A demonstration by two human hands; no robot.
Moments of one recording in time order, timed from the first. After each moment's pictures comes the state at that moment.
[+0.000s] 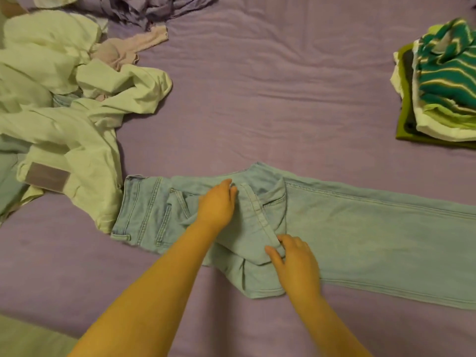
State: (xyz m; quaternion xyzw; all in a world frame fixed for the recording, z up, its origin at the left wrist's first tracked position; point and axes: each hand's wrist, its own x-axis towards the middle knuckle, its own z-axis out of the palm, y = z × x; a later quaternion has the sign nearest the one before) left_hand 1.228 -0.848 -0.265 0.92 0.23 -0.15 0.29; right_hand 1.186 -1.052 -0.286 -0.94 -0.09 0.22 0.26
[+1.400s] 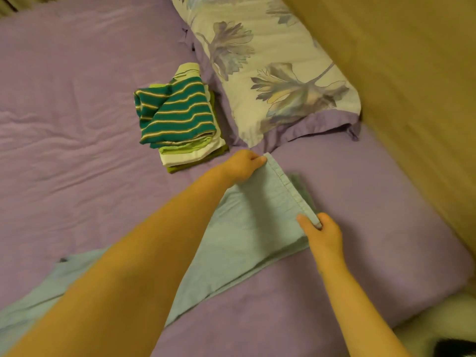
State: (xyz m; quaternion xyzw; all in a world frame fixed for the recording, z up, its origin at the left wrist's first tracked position) left_hand 1.475 -1.369 -0.163 0.85 -0.06 -0.36 0.38; right_hand 1.287 -1.512 -0.199 -0.72 0.36 0.00 0.59
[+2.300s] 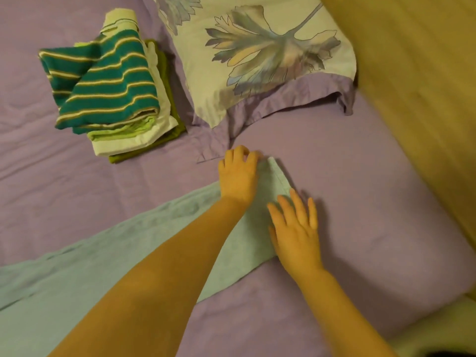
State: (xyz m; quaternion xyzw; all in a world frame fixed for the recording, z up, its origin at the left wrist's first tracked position) left_hand 1.440 -1.459 -0.290 0.98 -0.13 -0.12 0.12; right_hand 1.305 -1.560 -0.289 -0.99 0.02 0.07 0.08
